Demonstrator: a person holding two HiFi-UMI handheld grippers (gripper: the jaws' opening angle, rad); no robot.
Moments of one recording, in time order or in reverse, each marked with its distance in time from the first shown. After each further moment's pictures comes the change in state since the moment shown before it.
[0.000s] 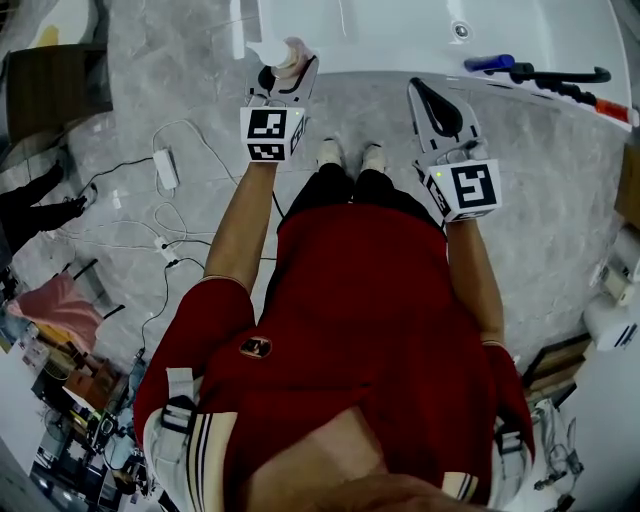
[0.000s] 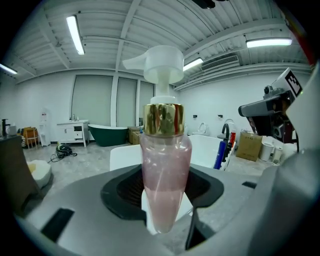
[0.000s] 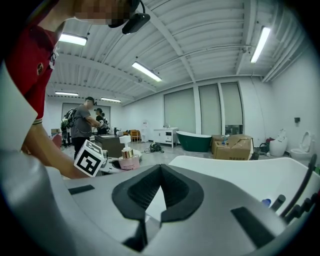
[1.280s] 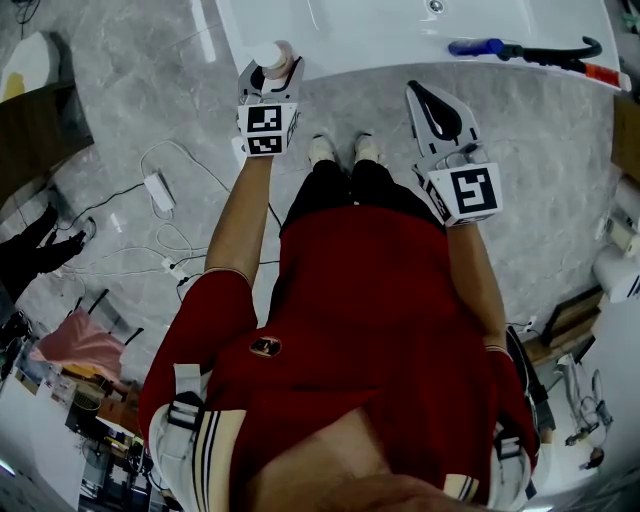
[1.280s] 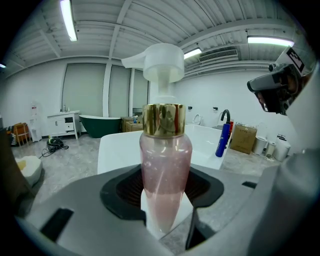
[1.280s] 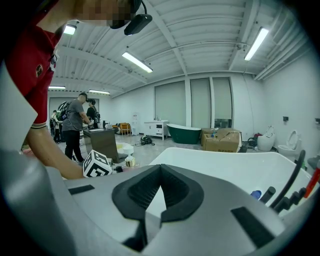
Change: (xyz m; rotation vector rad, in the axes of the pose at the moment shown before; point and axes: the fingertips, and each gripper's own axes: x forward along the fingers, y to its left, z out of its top) left arm 0.079 0.010 -0.062 0.011 0.101 -0.082; right arm 0.015 -0.032 -0.022 0.034 0.092 -0.118
